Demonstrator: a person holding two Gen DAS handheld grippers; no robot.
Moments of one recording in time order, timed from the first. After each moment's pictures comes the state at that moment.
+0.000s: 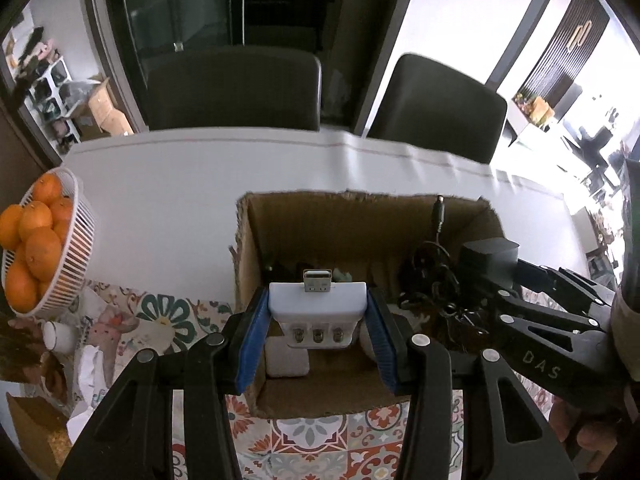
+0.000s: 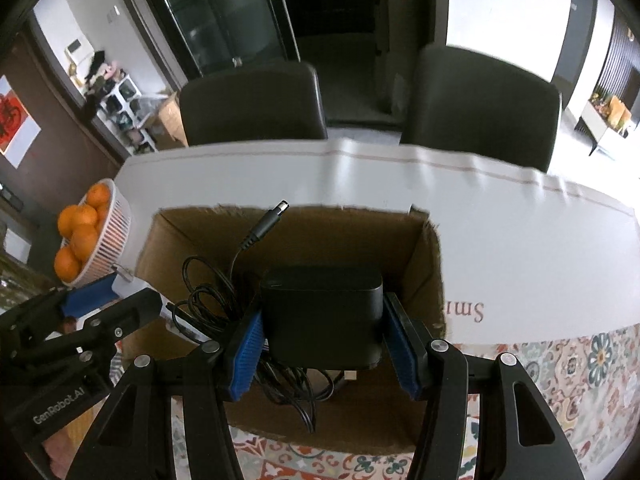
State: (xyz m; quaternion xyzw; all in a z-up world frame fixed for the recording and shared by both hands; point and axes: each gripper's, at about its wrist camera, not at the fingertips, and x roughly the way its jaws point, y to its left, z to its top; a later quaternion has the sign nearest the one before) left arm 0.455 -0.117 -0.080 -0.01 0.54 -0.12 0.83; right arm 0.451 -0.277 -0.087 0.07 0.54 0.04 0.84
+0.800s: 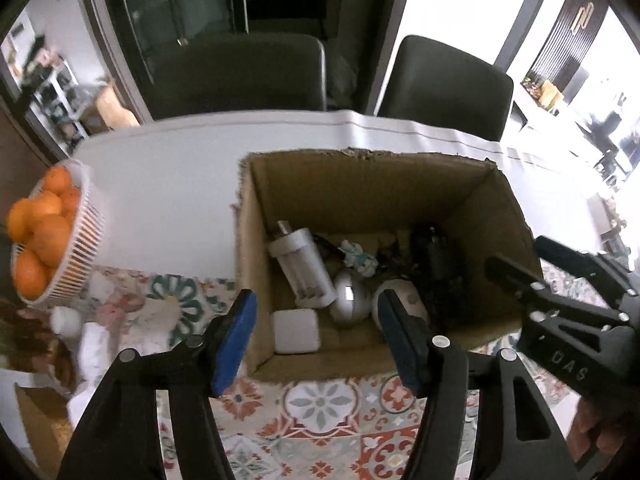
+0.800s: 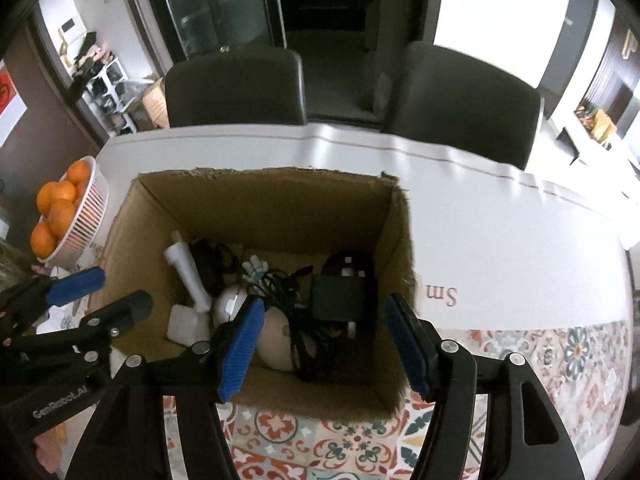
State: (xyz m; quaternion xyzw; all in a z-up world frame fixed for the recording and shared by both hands) left arm 0.427 -0.118 -0.084 0.03 0.54 -0.10 0.84; right arm 0.418 -0.278 -0.083 0.02 0.53 0.00 0.85
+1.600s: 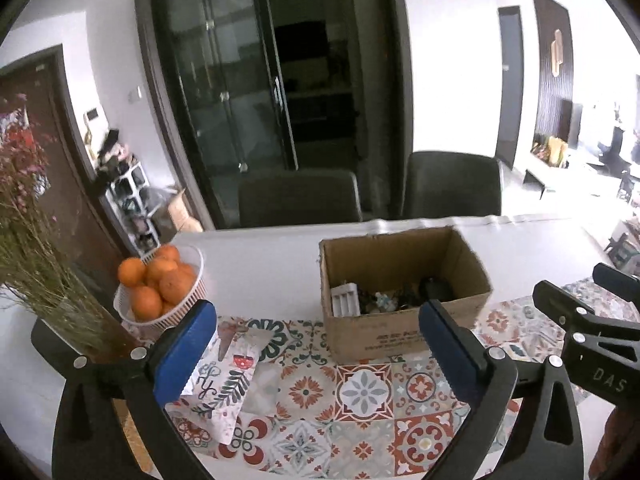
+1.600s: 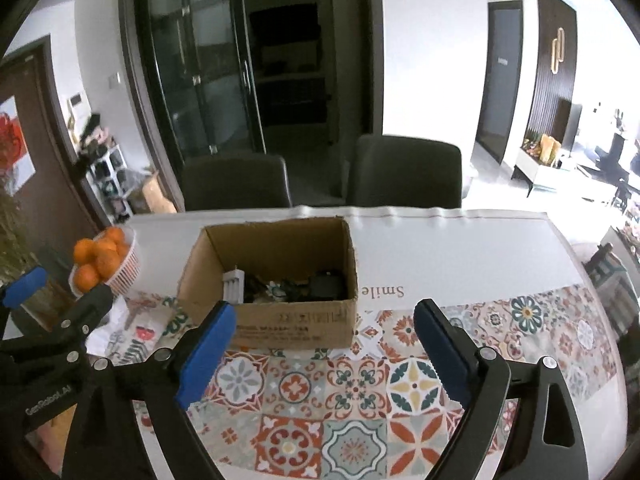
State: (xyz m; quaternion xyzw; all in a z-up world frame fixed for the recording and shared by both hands) left arm 0.242 -0.087 0.042 0.08 0.32 -0.04 0.94; right arm 0.233 -0.262 0.032 0.06 0.36 -0.06 0.93
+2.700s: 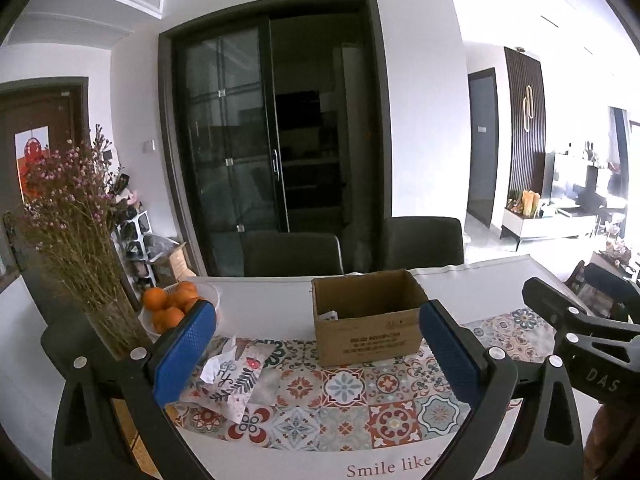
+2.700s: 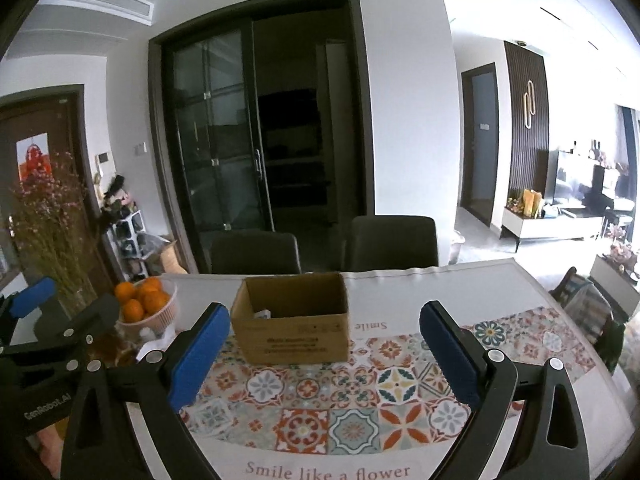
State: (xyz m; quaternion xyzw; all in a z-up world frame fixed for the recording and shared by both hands) left arm 0.074 -0.058 0.103 0.05 0.19 -0.07 0.98; right arm 0.054 -0.230 0.105 0.05 0.21 -0.07 0.97
